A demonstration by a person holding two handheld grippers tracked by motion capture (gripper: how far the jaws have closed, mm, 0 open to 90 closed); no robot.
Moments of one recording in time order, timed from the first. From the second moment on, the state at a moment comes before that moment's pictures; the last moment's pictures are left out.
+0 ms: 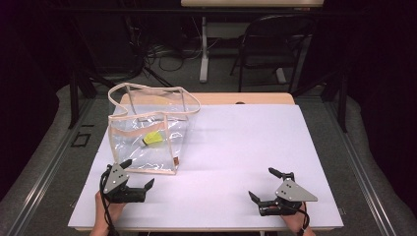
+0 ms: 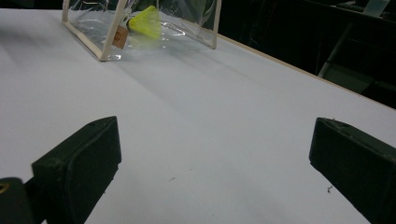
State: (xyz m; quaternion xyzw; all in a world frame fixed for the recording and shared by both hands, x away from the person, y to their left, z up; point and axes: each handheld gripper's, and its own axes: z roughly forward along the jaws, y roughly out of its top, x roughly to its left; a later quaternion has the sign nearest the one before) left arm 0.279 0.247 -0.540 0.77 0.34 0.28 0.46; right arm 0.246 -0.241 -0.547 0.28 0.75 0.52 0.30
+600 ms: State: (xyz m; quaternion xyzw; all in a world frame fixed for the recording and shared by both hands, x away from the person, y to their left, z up) left arm 0.268 0.252 -0.557 0.76 0.33 0.27 0.48; right arm 0.246 -0.241 -0.548 0.28 0.75 0.52 0.30
